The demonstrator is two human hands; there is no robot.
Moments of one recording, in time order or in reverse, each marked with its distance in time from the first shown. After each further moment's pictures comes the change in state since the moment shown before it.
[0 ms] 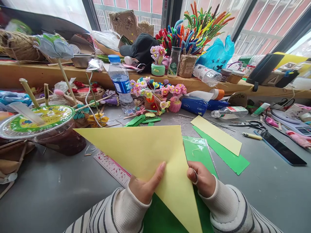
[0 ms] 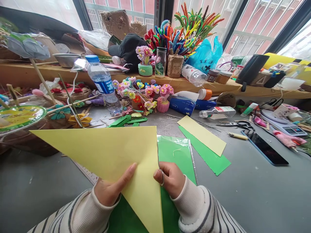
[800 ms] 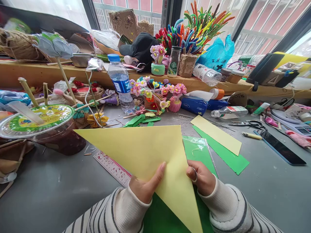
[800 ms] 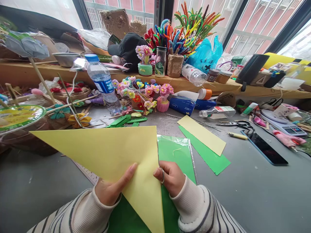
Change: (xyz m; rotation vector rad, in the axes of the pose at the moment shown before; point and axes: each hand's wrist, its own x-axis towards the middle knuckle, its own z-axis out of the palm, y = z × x) left_hand -0.001 -0.001 0.001 -0.017 0.003 -0.013; right_hand 0.002 0.005 -0.001 0.078 0.007 -0.006
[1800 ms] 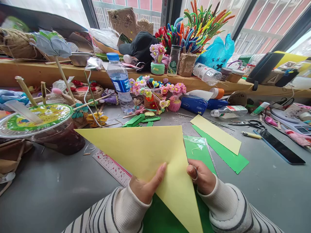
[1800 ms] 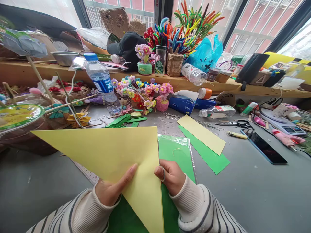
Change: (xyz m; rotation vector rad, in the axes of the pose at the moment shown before) left_hand -0.001 -0.003 -0.001 0.032 -0.049 0.034; right_hand -0.001 0.001 -0.001 -0.020 0.021 0.001
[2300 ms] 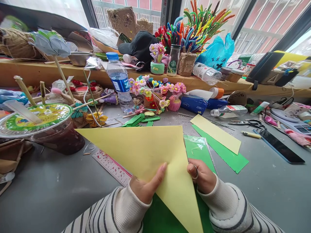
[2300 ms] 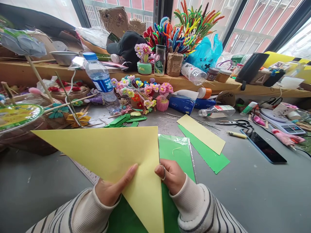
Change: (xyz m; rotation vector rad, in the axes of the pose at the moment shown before) left_hand 0.000 0.002 0.000 0.022 -0.016 0.016; right_hand -0.001 -0.001 0.000 0.007 0.015 -0.013
